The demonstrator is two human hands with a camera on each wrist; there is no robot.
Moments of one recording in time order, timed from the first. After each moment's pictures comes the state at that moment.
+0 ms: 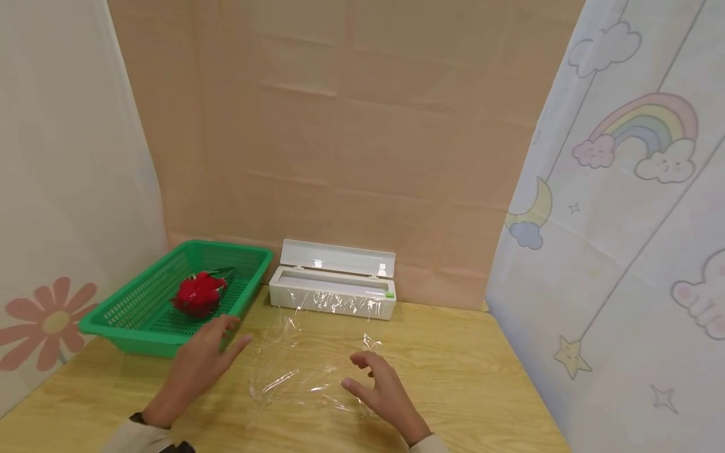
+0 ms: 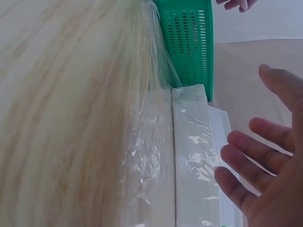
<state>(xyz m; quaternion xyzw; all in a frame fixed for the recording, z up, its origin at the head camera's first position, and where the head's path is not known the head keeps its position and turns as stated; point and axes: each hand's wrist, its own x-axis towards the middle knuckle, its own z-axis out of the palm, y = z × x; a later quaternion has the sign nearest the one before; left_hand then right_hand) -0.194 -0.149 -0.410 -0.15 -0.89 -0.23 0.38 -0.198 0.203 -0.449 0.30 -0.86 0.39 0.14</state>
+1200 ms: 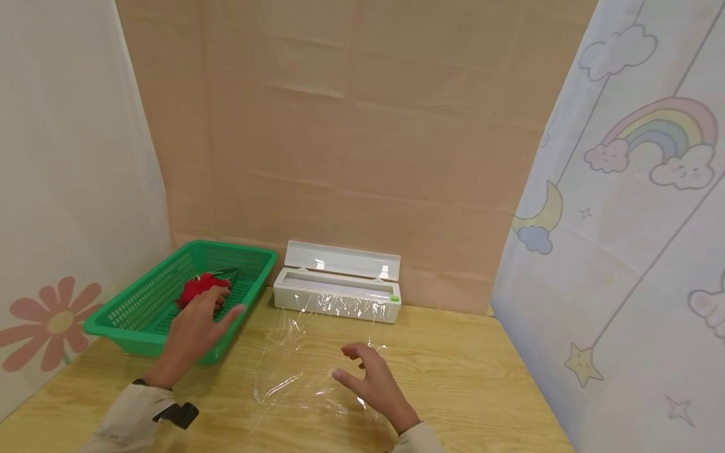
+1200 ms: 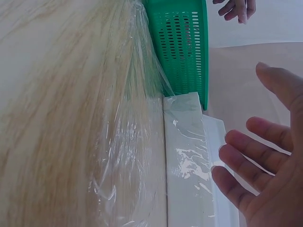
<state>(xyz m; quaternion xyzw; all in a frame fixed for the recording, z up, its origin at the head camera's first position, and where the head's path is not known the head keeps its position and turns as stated) -0.239 -0.182 -0.390 -0.11 -0.90 -0.24 0.35 -0.219 0.177 -0.438 0.29 -0.86 0.40 0.10</state>
